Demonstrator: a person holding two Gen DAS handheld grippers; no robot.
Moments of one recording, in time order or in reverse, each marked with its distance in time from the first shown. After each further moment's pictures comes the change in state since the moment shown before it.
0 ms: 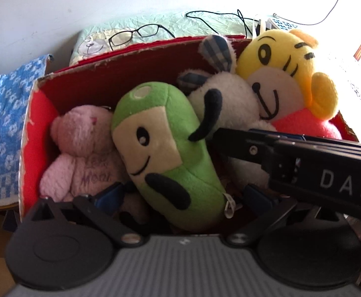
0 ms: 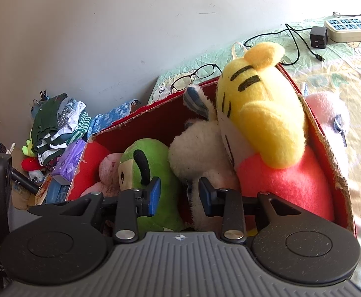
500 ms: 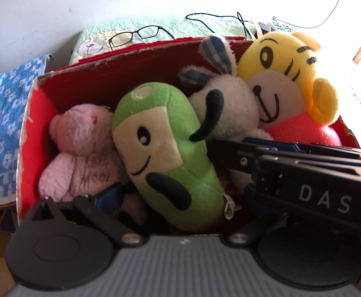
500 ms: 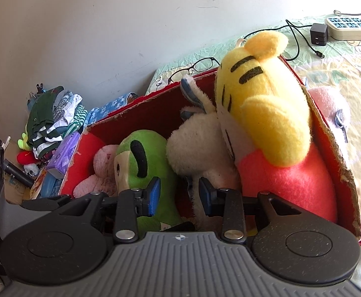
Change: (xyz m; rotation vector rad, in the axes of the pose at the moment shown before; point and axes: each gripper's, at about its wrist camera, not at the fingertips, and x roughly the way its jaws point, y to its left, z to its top) left arm 0.005 0.000 -0.005 -0.009 -0.017 -0.011; right arm 0.006 0.003 -0.005 -0.028 0.024 -0.028
